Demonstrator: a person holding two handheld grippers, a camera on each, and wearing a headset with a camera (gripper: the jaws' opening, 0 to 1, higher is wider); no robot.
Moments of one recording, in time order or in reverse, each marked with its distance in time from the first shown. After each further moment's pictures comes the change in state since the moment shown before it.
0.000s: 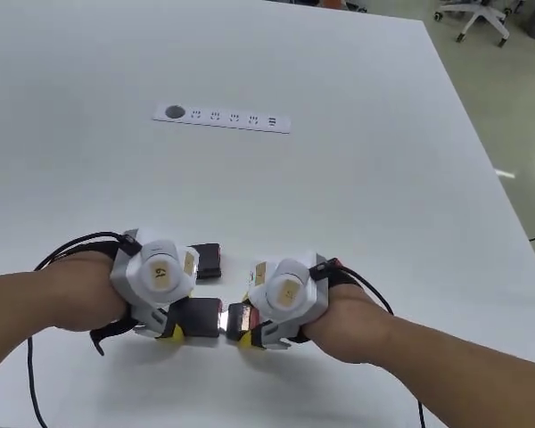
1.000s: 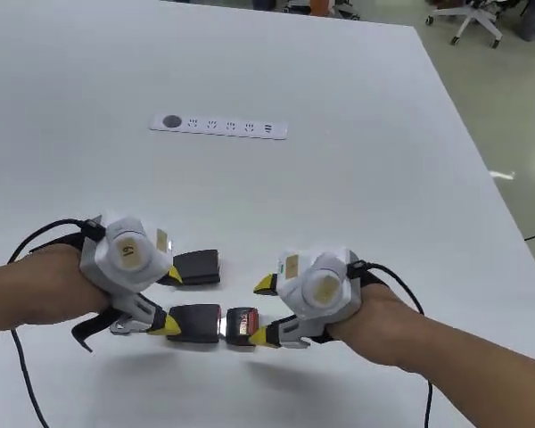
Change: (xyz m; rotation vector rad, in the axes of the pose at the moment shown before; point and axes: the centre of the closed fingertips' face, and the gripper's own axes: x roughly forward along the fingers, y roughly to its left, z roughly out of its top) left arm -0.043 0.023 0.010 -0.156 -0.150 0.085; right arm -0.054 -0.011 0.004 0.024 -0.127 -0.068
